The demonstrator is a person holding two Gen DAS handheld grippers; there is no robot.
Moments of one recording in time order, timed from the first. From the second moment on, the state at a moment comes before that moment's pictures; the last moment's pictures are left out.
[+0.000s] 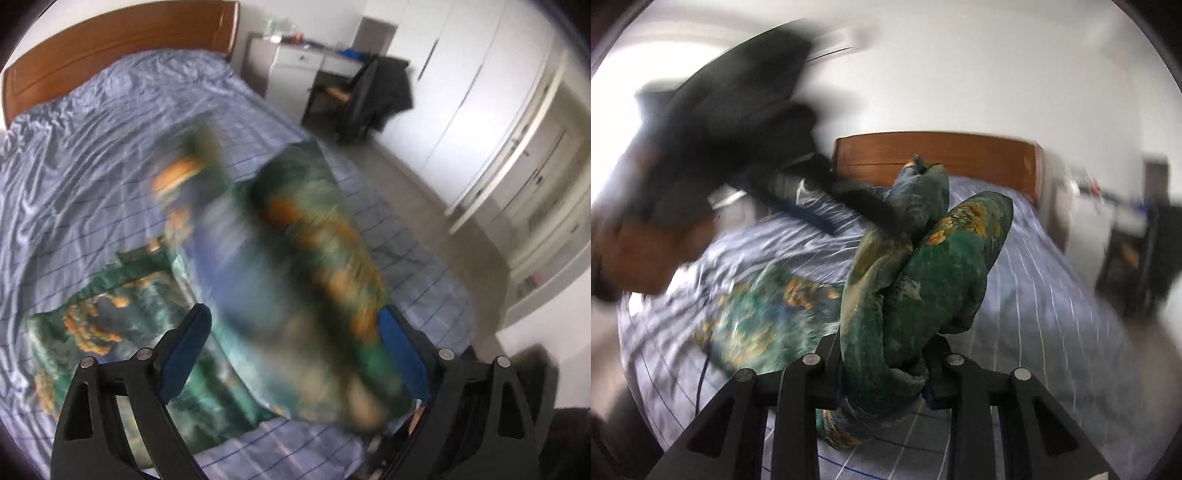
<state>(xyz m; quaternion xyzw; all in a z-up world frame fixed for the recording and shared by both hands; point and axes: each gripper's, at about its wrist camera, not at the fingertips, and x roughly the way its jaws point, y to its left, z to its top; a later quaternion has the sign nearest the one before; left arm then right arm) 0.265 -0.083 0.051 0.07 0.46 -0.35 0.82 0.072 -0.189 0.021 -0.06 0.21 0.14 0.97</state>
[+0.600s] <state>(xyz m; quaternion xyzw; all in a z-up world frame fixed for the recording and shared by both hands) 0.303 0.000 0.001 0.10 0.51 -0.21 0.83 0.053 -0.102 0.022 -0.21 0.21 0.26 0.92</state>
